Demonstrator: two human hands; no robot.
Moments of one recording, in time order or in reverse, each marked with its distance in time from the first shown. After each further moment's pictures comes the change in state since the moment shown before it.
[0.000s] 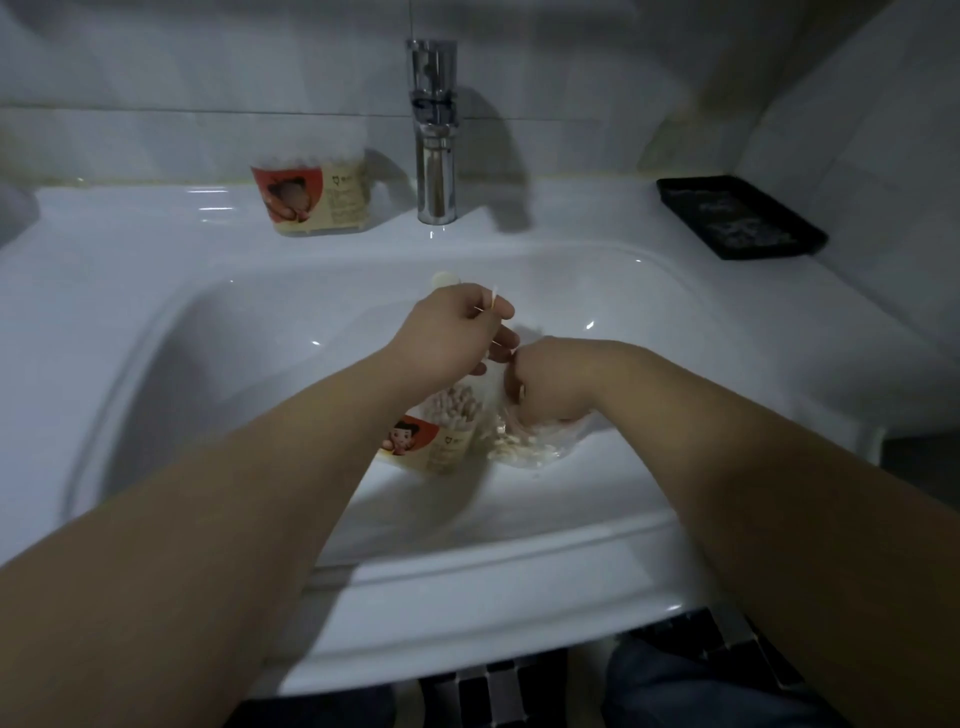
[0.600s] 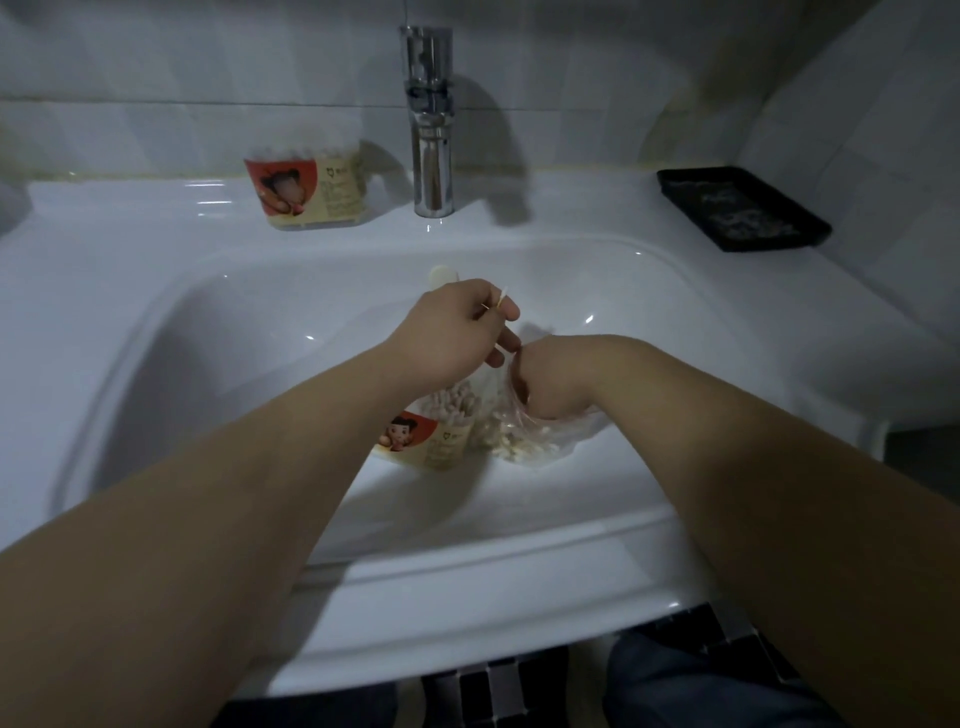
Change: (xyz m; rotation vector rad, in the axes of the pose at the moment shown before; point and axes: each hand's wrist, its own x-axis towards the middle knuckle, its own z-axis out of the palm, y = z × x) left_hand -0.003 0.003 0.001 0.181 -0.043 0.080; right_hand -0.003 -0.001 -0.002 0.036 -0.078 0.057
